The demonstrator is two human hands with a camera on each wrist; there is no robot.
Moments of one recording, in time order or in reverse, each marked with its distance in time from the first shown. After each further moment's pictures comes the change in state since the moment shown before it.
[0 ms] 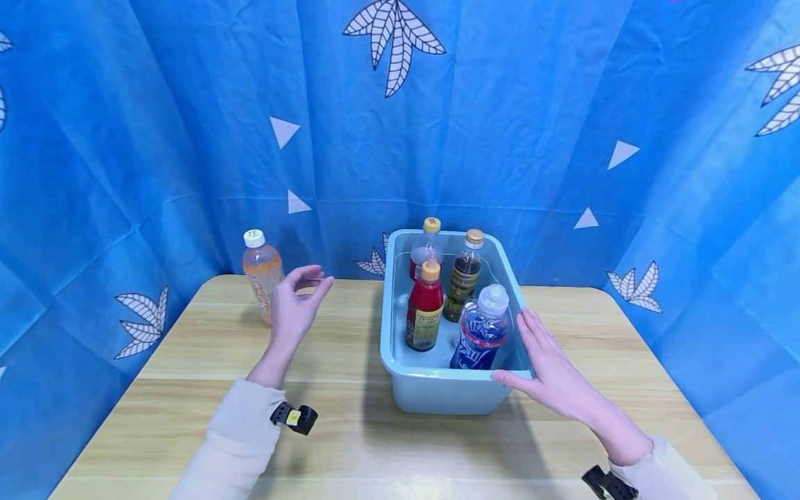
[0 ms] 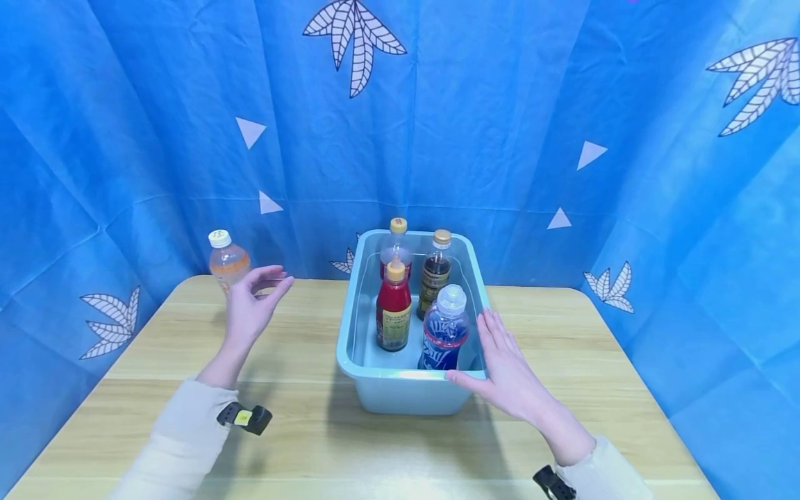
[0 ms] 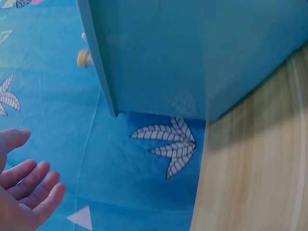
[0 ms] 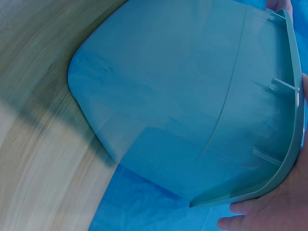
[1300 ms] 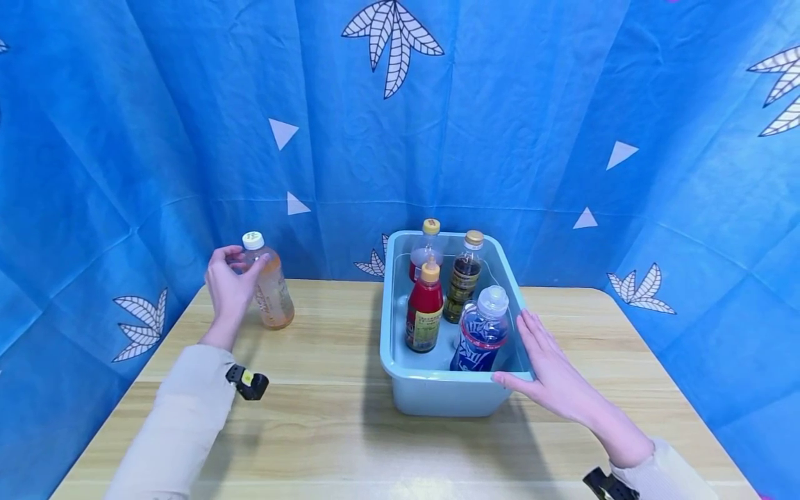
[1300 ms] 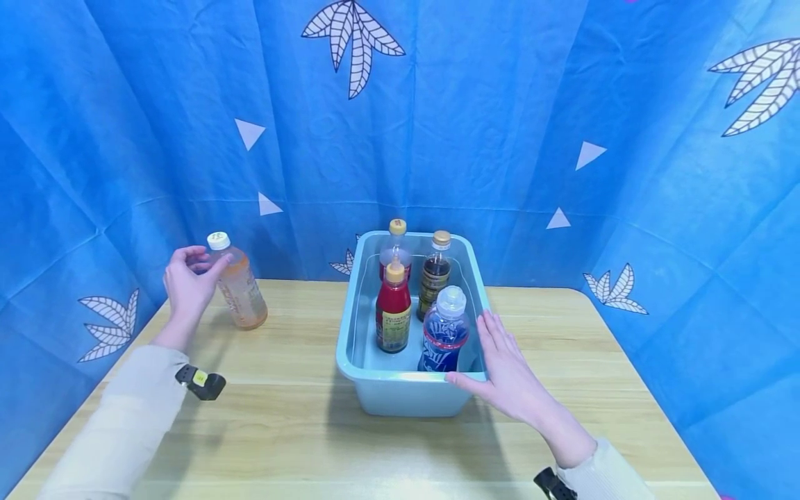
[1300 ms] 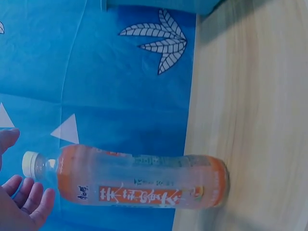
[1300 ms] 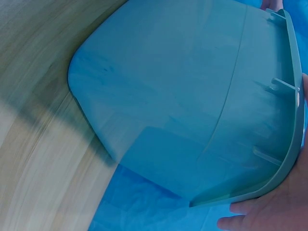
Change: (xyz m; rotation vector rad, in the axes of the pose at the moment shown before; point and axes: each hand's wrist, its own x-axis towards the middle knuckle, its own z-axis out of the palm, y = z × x) left_hand 0.052 -0.032 -0.064 0.250 0.240 -0.167; right_hand 0.001 0.002 0.001 0.004 0.002 0.003
